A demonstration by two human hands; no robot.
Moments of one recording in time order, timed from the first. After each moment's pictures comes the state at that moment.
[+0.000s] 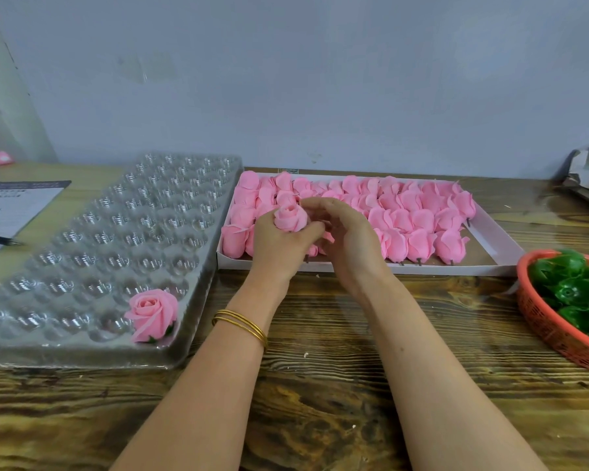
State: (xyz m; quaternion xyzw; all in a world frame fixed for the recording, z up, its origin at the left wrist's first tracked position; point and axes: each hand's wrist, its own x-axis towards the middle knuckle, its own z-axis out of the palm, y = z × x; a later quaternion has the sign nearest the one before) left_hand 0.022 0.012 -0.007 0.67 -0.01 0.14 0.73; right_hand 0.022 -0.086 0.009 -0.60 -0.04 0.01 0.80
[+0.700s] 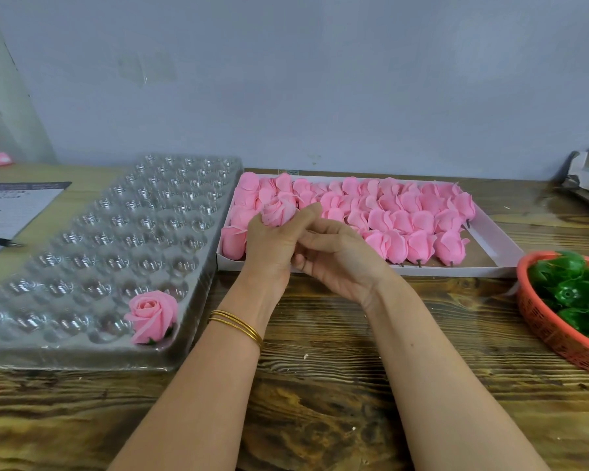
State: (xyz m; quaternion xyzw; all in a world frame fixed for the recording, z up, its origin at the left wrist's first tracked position) left_hand 0.020 0.015 0.001 0.55 0.00 0.09 0.83; right_hand 0.016 -0.087 0.010 -0.51 -0.10 0.20 0.83
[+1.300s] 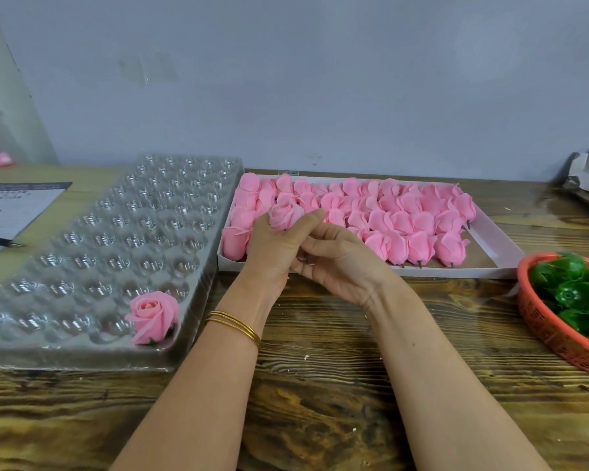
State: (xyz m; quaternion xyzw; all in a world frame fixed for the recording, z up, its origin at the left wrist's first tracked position) left_hand 0.021 0.019 -0.001 0.61 0.00 0.08 0.79; right_hand 0.014 -0.088 0.007 -0.49 -0.10 0.23 0.83
